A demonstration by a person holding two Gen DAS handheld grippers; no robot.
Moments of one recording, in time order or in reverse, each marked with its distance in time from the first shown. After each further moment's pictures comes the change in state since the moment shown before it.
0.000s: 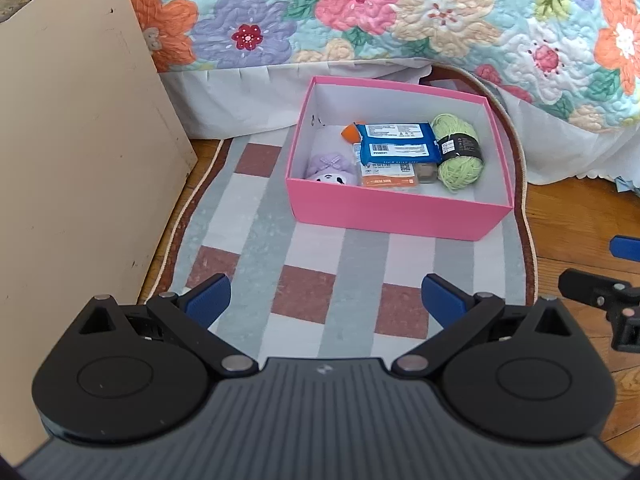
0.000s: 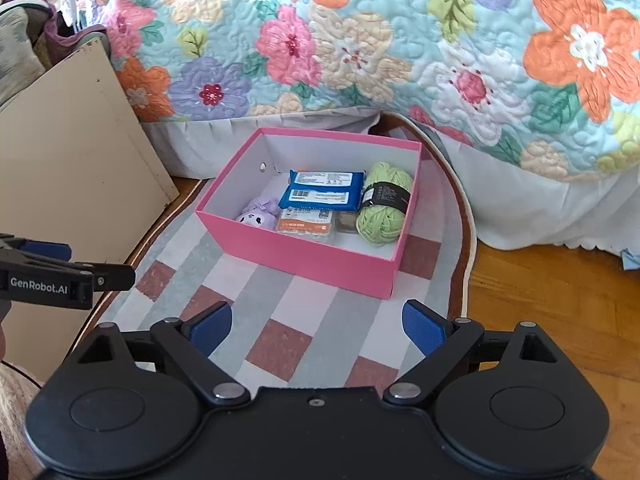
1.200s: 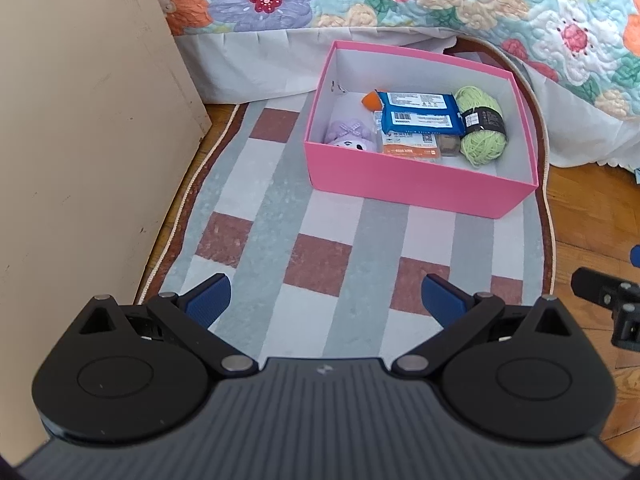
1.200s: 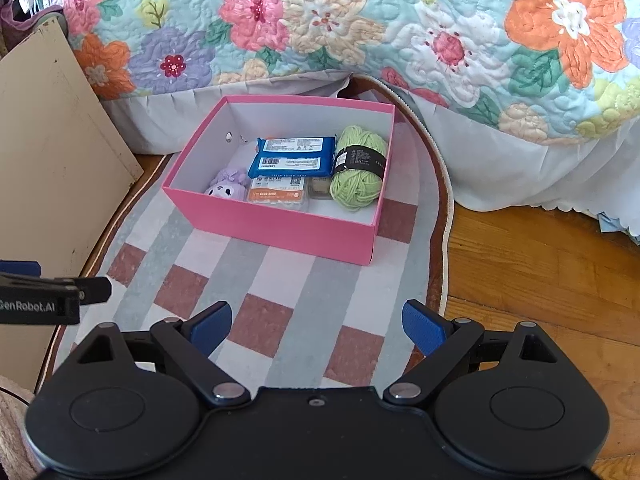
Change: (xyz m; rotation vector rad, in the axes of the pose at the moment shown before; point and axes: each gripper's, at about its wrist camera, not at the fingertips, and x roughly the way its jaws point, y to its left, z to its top) left arm 0.016 0.006 -0.007 -0.040 0.088 0.046; right arm 0.015 0.004 0.003 0.028 0.098 -0.093
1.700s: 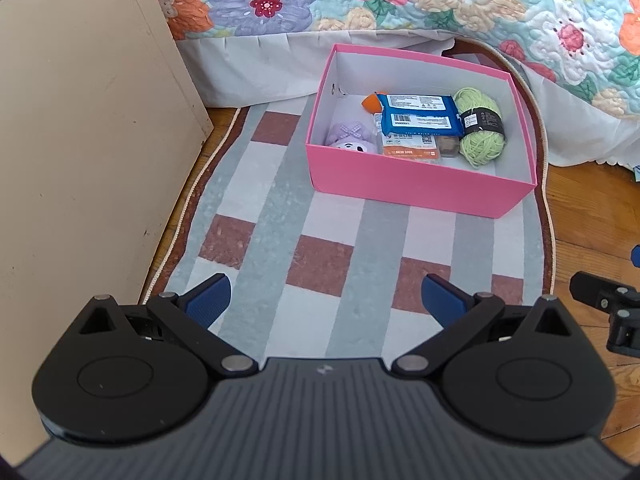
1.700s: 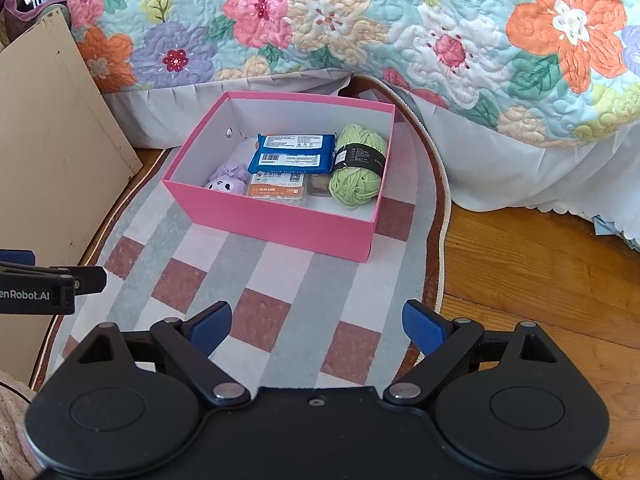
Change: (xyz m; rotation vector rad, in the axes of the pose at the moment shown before) left arm -0.003 -0.002 -0.002 0.012 -0.009 0.004; right arm -0.004 0.004 -0.002 -0.026 0.005 -0.016
